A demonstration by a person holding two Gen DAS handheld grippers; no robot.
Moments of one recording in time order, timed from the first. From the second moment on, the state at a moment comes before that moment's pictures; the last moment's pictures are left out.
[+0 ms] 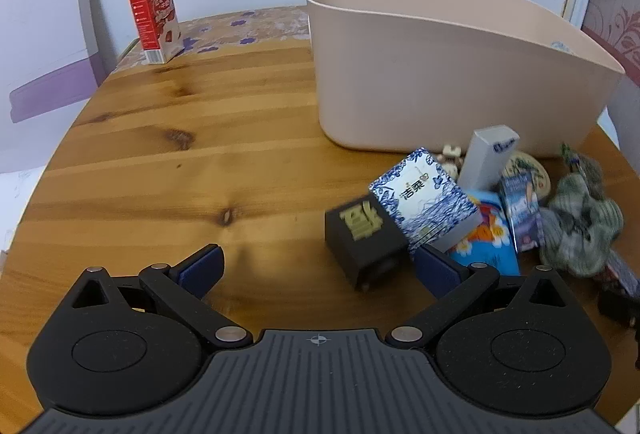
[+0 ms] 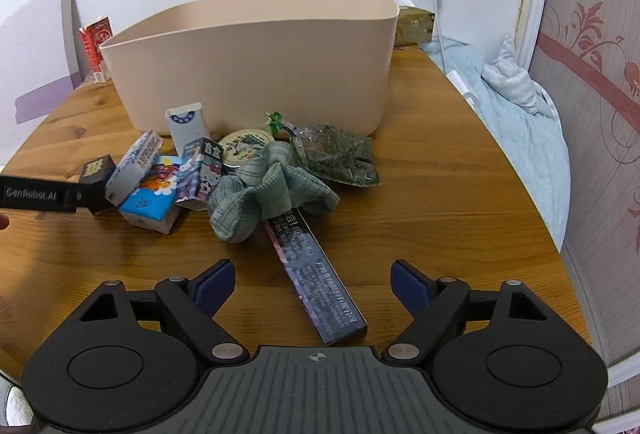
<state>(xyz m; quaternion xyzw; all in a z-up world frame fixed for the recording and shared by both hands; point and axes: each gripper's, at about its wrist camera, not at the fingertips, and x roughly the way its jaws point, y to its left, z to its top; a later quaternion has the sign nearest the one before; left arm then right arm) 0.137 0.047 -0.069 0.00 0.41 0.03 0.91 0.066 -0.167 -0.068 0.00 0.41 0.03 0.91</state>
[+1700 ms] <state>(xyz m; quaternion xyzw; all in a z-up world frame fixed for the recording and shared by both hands) 0.113 0.021 0.039 0.03 0.28 -0.05 0.96 0.060 -0.175 0.037 0.04 0.25 0.10 0.96</state>
